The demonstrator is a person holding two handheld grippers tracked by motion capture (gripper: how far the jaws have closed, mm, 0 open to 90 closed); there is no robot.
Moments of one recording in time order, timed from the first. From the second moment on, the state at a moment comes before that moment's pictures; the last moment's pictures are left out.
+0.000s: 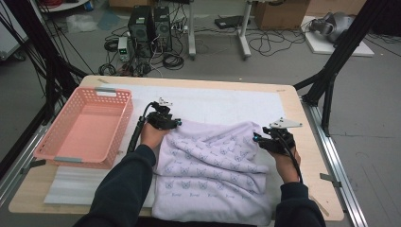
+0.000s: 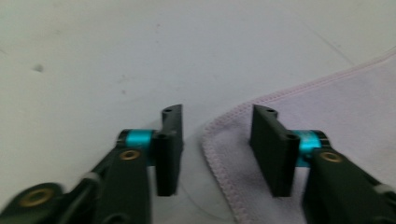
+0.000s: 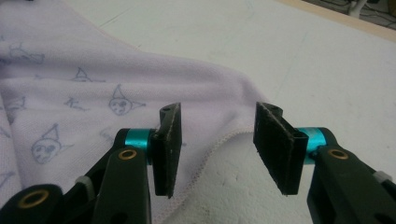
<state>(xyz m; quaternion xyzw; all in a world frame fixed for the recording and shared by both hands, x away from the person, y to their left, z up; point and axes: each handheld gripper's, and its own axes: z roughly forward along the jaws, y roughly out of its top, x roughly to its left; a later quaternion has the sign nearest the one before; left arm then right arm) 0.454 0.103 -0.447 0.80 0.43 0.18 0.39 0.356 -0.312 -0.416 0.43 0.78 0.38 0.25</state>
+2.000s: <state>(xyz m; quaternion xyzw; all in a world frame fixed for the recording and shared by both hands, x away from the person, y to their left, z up) 0.462 0.141 -0.425 0.74 0.51 0.15 0.42 0.453 -0.289 -0.444 0.46 0.80 0.33 0.23</state>
